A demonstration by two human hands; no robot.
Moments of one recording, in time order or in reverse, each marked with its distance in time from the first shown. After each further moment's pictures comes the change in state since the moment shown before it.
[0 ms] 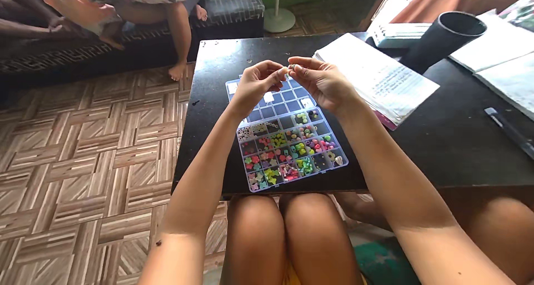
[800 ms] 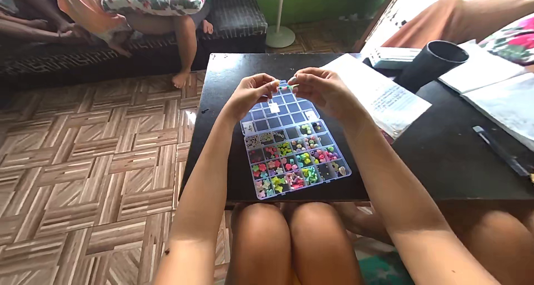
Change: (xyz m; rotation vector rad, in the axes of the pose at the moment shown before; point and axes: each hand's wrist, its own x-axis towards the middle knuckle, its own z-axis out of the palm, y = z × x) left_hand 0.004 0.004 -0.036 0.009 -0.048 -0.111; right_hand 0.006 -0.011 0.001 -0.152 -0.241 -0.098
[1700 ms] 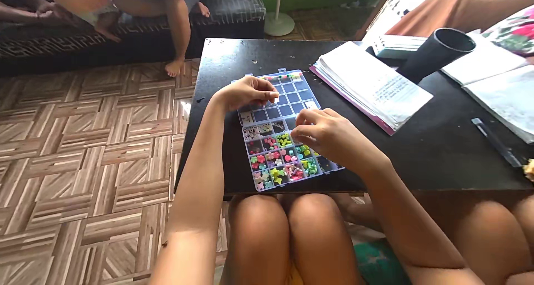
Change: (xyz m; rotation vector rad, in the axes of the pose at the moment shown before) left_hand -0.007 0.000 -0.015 0.186 -0.325 -0.194; right_hand -0.096 0.014 0.028 -1.379 -0.286 -0.433
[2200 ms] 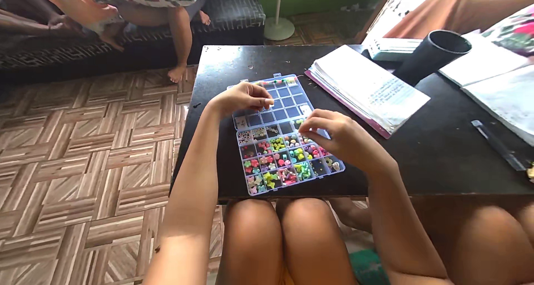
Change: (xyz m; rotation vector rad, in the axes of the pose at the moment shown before) left_hand -0.001 0.004 0.004 0.066 0.030 -0.026; right_hand -0.019 0.025 -0.004 0.212 0.129 0.078
